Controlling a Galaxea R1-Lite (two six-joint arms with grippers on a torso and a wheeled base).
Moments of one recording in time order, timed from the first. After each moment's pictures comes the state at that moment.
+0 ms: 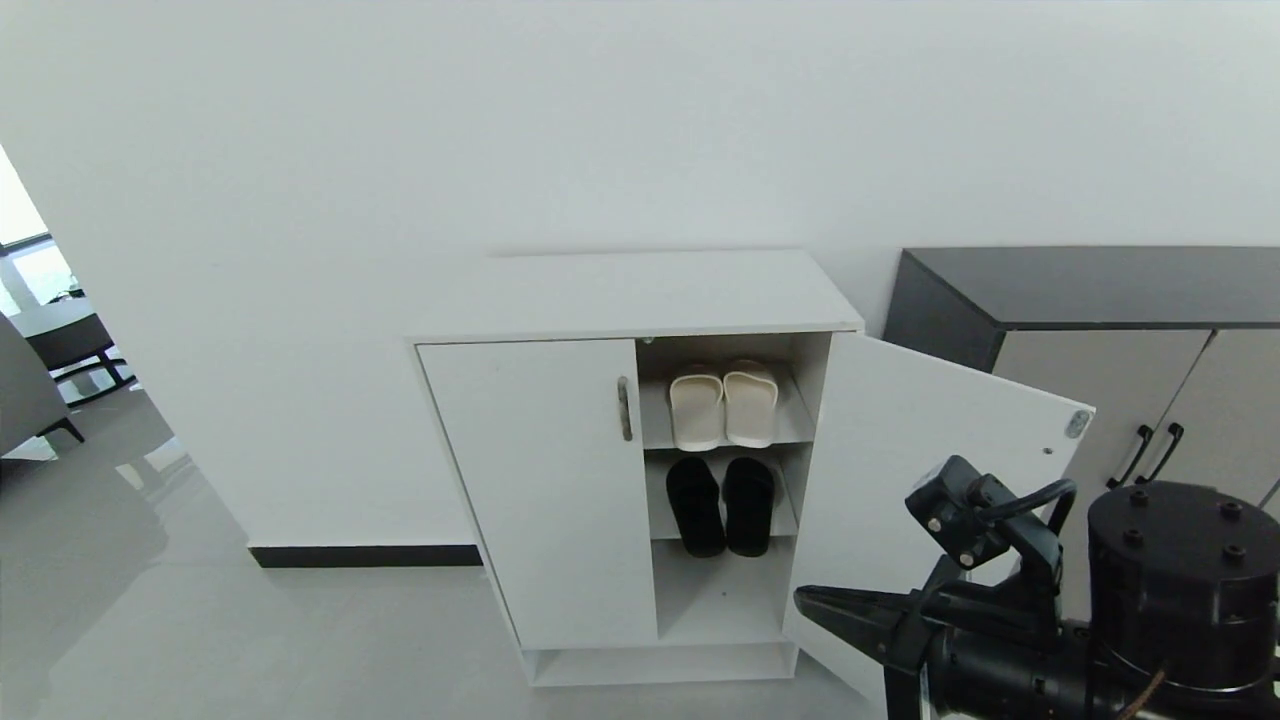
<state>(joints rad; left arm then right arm) 0.00 0.00 0.00 0.00 0.02 0.00 0.86 1.56 -0.45 -0.81 0.06 0.18</state>
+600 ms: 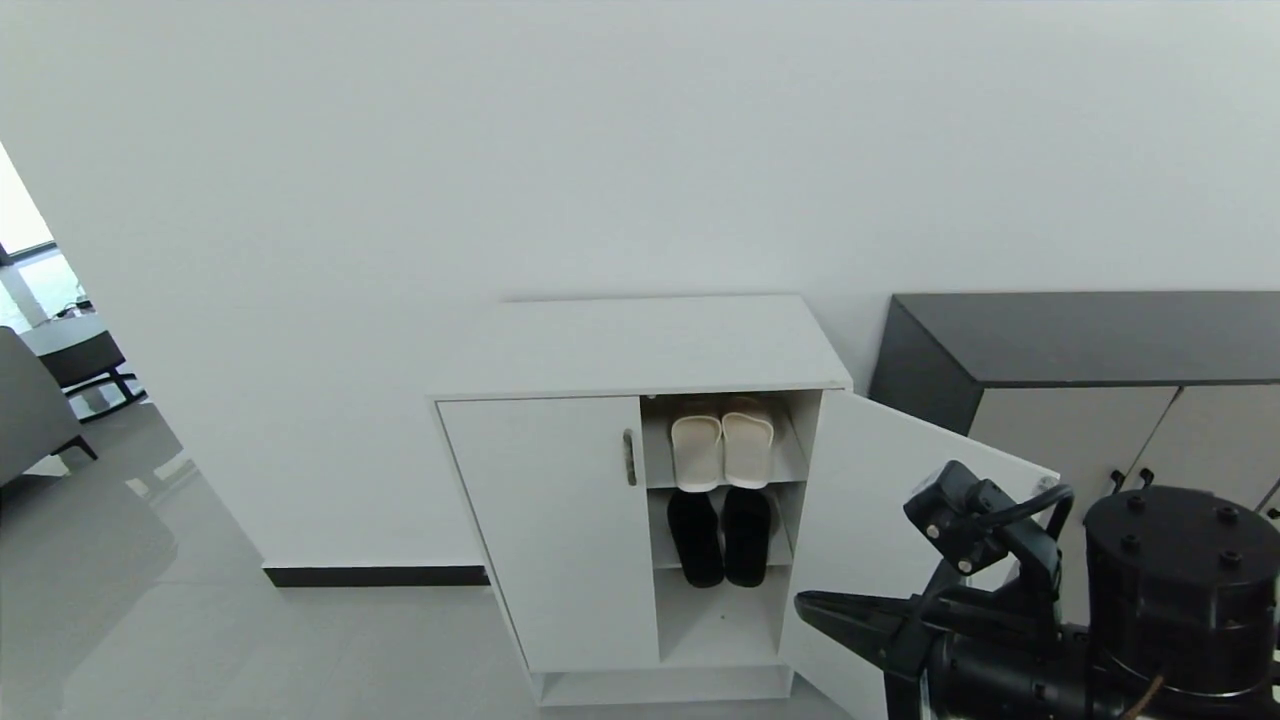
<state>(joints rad) 0.00 0.00 0.00 0.00 0.02 0.00 0.87 1.57 -0.44 -0.81 0.06 0.17</state>
